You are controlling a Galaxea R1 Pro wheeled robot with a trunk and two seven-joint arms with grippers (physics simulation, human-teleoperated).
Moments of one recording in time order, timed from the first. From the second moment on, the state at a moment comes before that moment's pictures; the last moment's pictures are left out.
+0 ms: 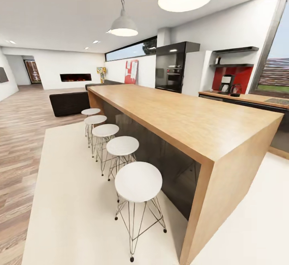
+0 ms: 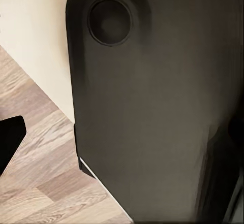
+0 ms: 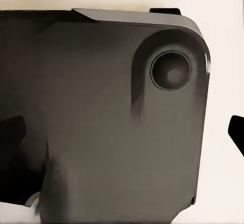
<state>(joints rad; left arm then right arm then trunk) 0.00 0.00 0.00 -0.01 0.00 0.00 0.00 0.00 0.05 0.00 -0.09 0.00 0.00 0.00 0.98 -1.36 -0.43</state>
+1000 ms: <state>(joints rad) 0.00 0.00 0.00 -0.01 0.00 0.00 0.00 0.00 0.05 0.00 -0.12 0.00 0.00 0.00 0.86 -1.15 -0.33</state>
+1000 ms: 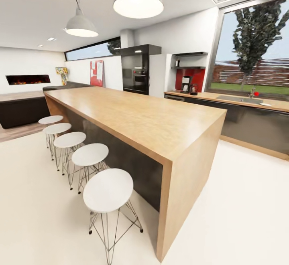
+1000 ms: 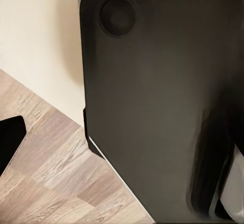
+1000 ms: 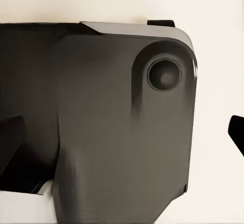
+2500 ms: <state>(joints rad) -0.01 0.00 -0.01 -0.01 -0.01 0.00 0.00 0.00 0.05 0.00 -0.15 0.00 0.00 0.00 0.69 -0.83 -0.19</state>
